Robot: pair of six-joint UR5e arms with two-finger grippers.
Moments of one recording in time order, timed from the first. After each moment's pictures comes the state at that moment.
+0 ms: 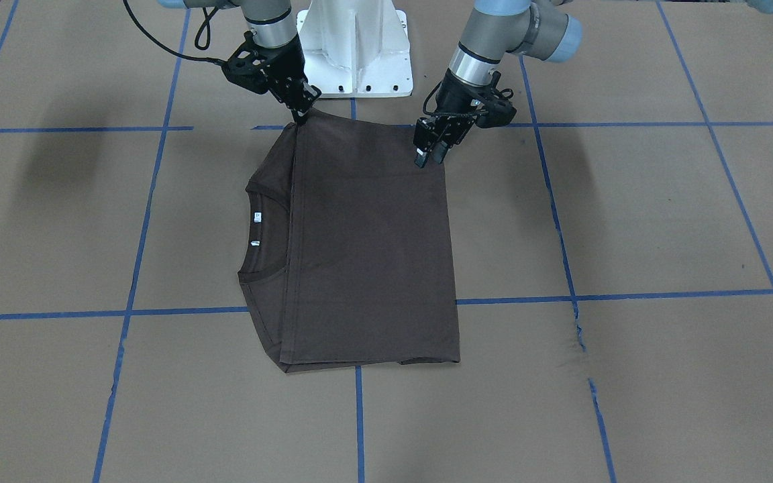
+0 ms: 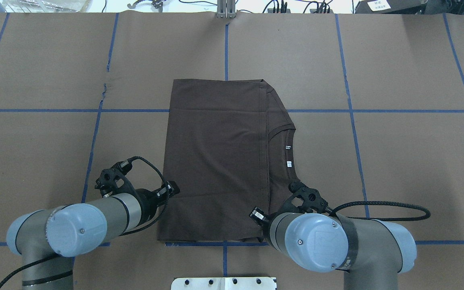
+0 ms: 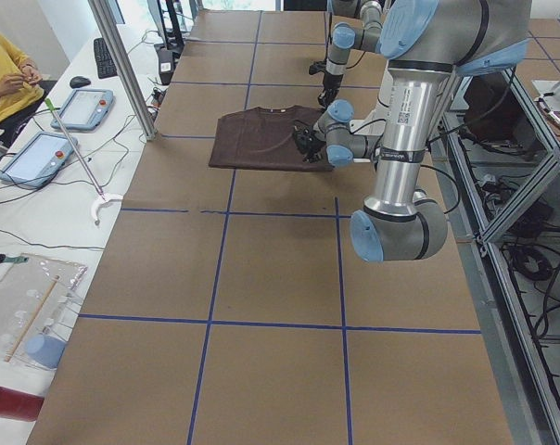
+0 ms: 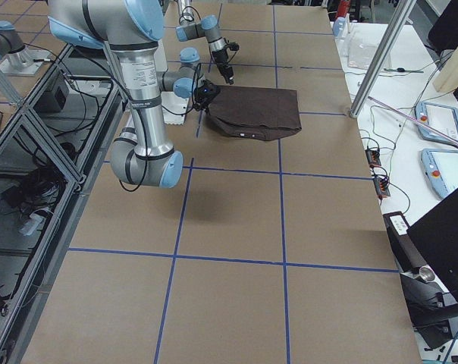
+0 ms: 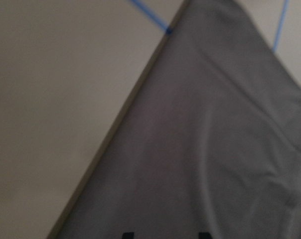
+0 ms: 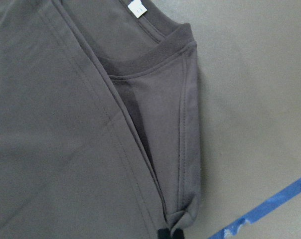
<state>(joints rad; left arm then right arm) -0.21 -1.81 -1.94 -2.06 -1.40 -2.01 0.16 -1.19 2.05 -1.55 1.54 2.11</state>
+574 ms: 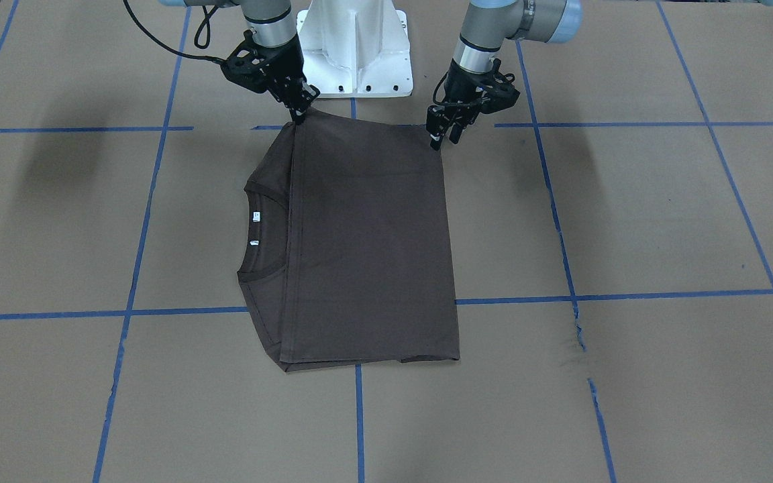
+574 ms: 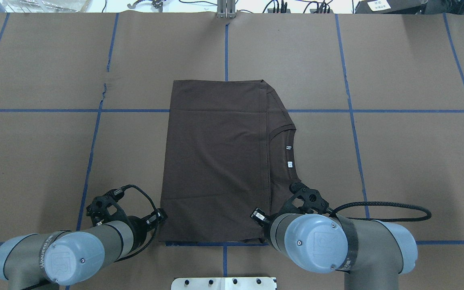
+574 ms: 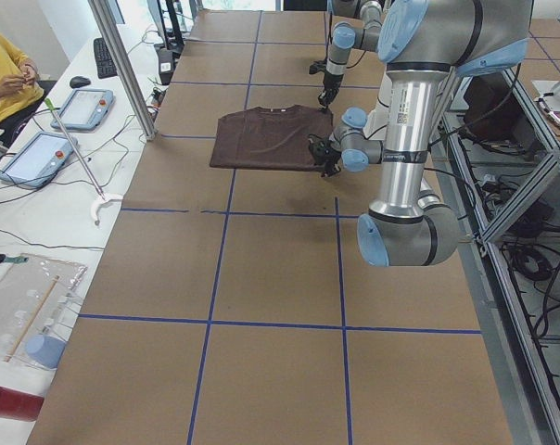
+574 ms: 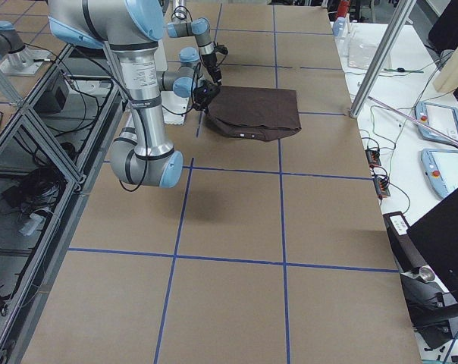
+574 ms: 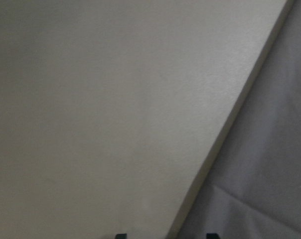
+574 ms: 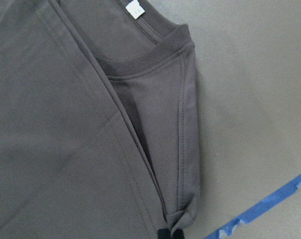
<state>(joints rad) -0.14 -1.75 -1.97 -2.00 -1.39 -2.04 0.16 -1.19 2.06 -1.56 1.54 2.11</state>
